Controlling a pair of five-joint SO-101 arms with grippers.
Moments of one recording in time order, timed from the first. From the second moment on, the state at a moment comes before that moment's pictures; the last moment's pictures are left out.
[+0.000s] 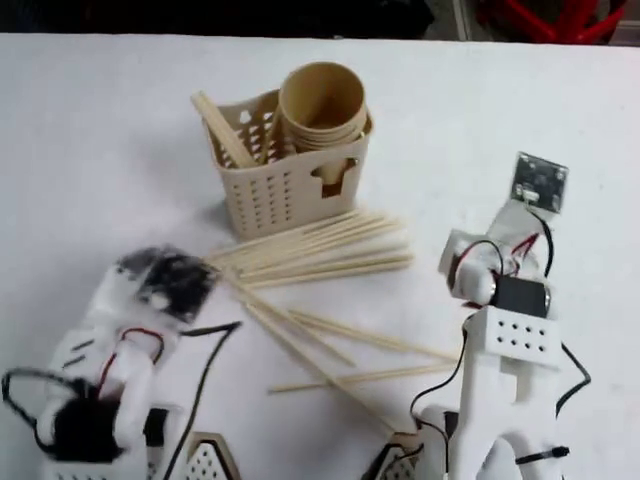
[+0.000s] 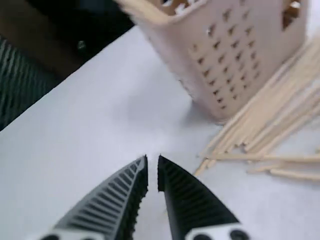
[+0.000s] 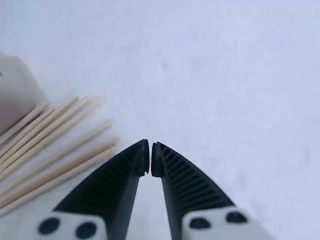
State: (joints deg) left arm -4.0 -91.4 64.4 70.6 -34.5; right arm 9.6 -43.3 53.3 52.0 -7.0
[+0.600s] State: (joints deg) left arm 26.1 -38.1 45.5 76.6 -53.4; right arm 15.1 -43.3 54.8 49.1 -8.0
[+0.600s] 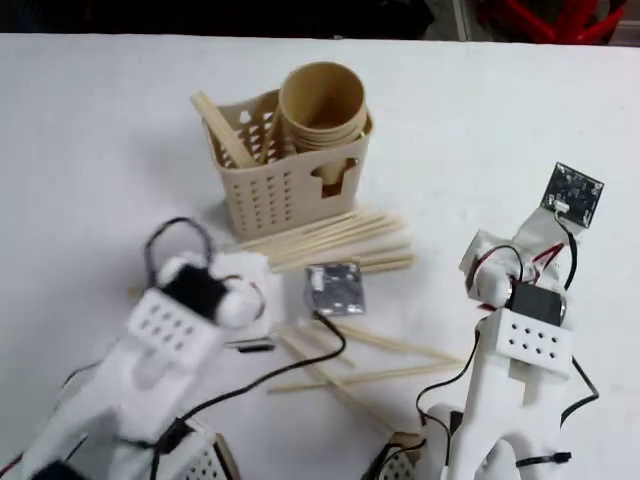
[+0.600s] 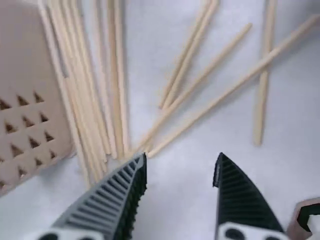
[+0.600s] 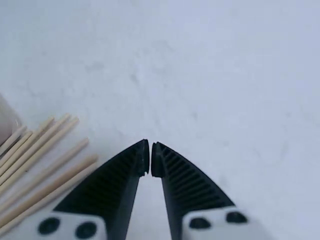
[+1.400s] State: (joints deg) left arm 31.6 7.0 27.9 63.7 -52.4; right arm 16.3 -43.3 54.8 49.1 -8.0
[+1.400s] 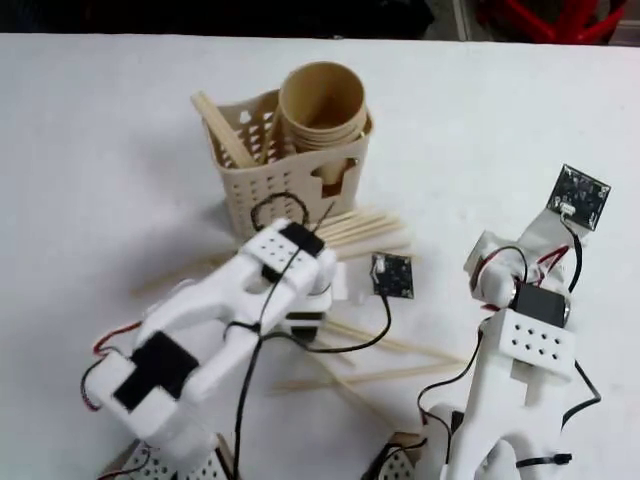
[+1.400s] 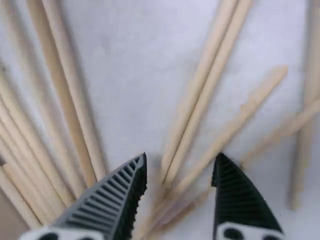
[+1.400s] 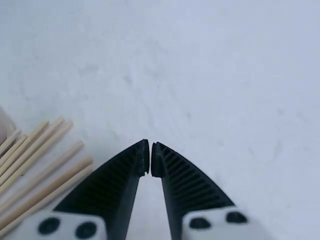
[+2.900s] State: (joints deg) left arm 27.1 -5.5 22.9 78.1 -38.6; right arm 18.4 -43.3 54.8 49.1 -8.0
